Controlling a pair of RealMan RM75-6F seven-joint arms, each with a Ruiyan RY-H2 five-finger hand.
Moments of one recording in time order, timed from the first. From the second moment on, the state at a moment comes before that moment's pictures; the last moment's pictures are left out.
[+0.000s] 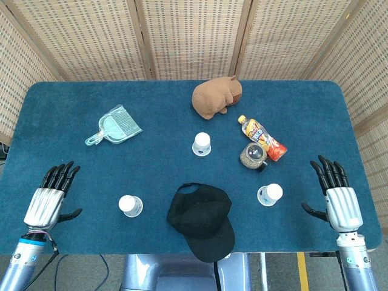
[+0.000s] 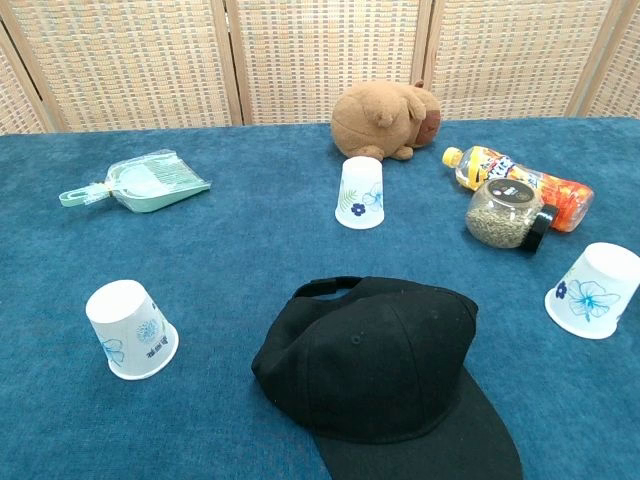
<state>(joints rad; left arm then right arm) -0.19 -1.27 -0.03 -1.67 1.54 1.42 0.26 0.16 -1.25 0.11 -1.57 -1.56 1.53 0.04</state>
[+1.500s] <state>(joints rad) -0.29 -1.20 -0.03 -1.76 1.52 1.24 0.24 0.16 -1.25 0.12 -1.57 -1.53 1.52 0.04</state>
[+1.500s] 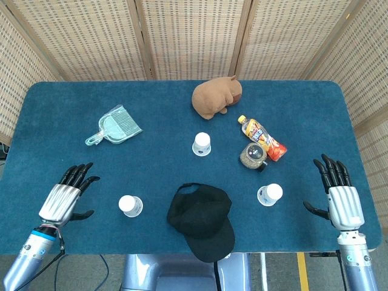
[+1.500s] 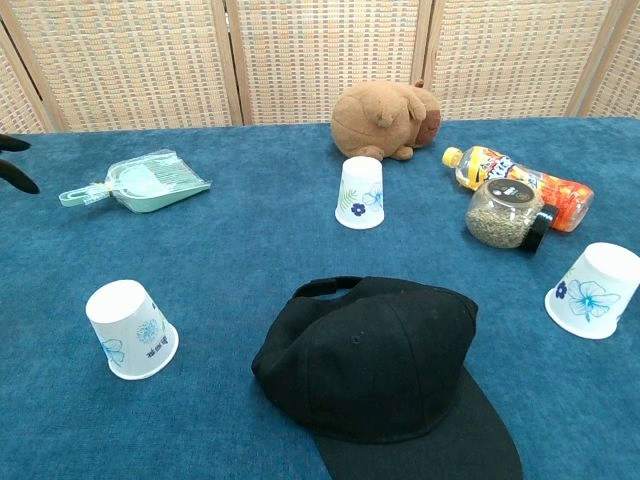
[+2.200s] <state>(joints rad) -0.48 -1.27 -0.06 -1.83 1.29 0.99 0.48 0.16 -1.23 0.13 -1.57 -1.50 1.51 0.10</state>
